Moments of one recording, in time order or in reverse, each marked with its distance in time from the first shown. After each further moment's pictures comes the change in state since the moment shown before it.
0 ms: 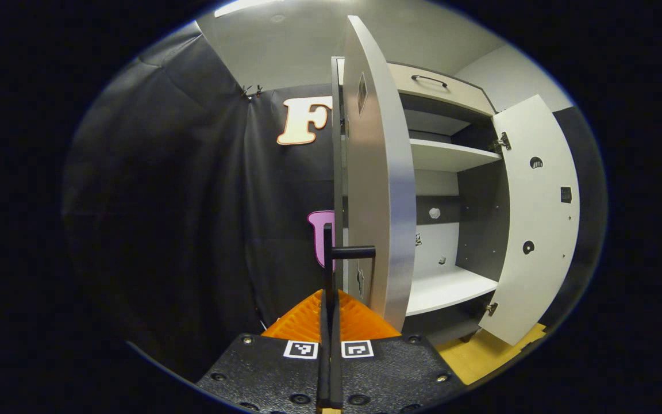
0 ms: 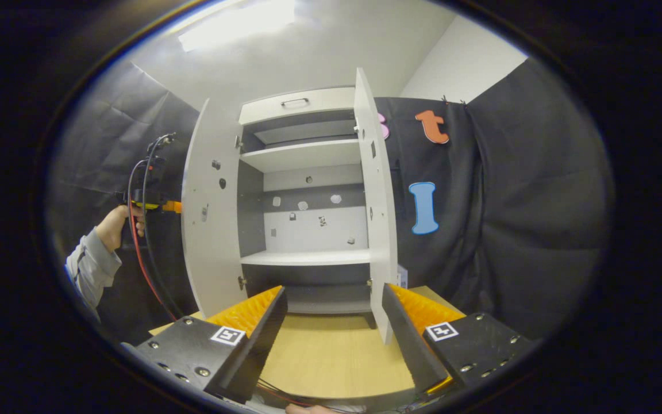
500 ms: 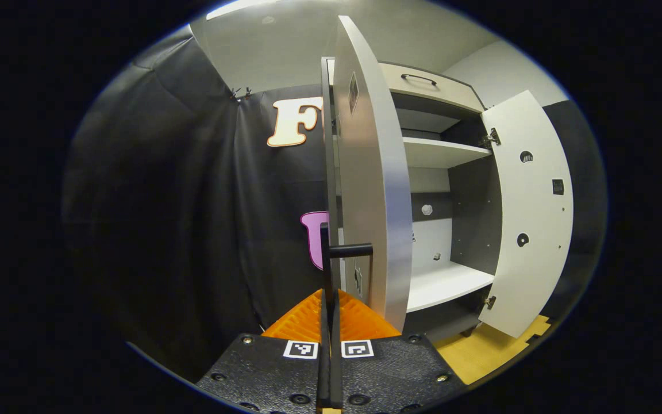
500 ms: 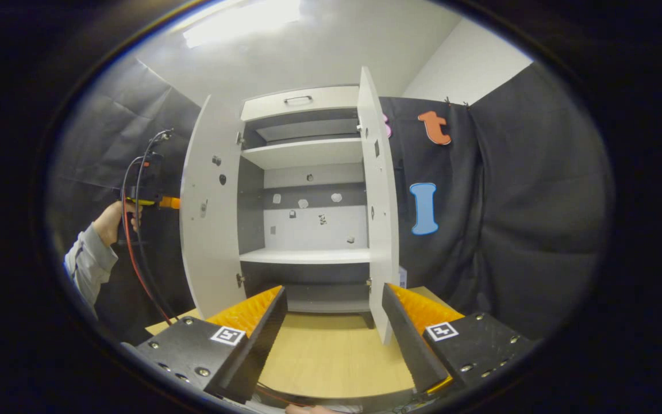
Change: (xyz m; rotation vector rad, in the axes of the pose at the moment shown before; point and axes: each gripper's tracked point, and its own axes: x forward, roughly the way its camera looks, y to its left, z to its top) left arm 0.000 -0.001 0.004 0.030 0.002 -0.025; right arm -0.002 0.003 -0.002 -0.025 0.005 -0.009
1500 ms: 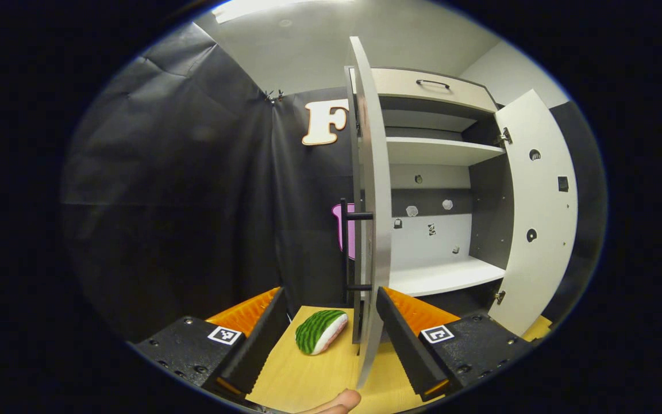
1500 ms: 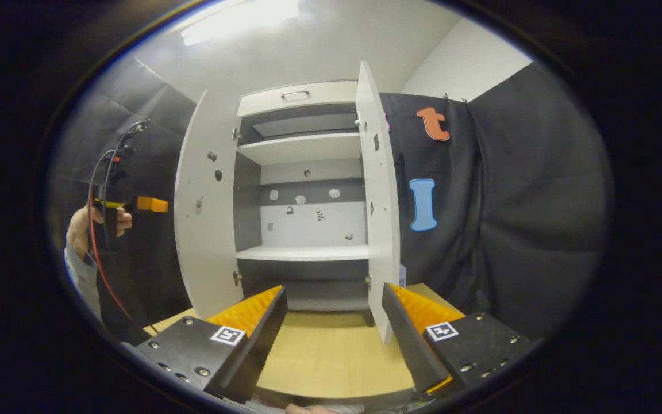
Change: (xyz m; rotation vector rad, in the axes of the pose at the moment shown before) left arm -0.092 -0.004 -0.020 -0.032 0.017 0.179; right arm 0.008 -0.001 0.000 0.013 0.008 -0.021
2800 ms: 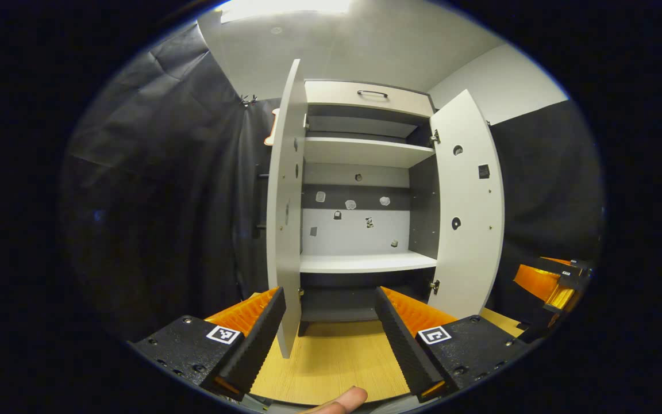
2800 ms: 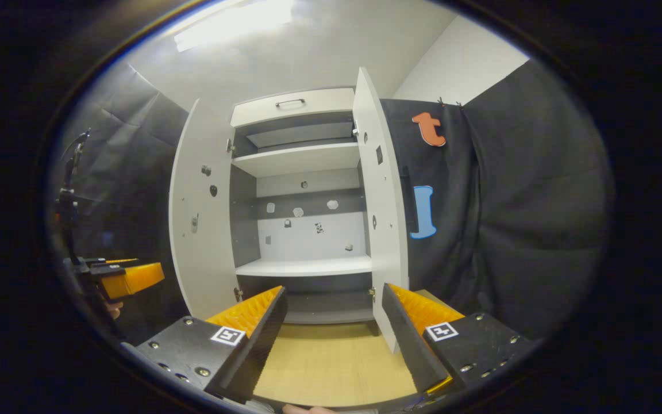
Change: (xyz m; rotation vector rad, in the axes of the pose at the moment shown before) left arm -0.103 -0.131 -0.064 -0.033 -0.061 -0.190; right arm 0.018 0.022 0.032 0.027 -0.029 -0.037
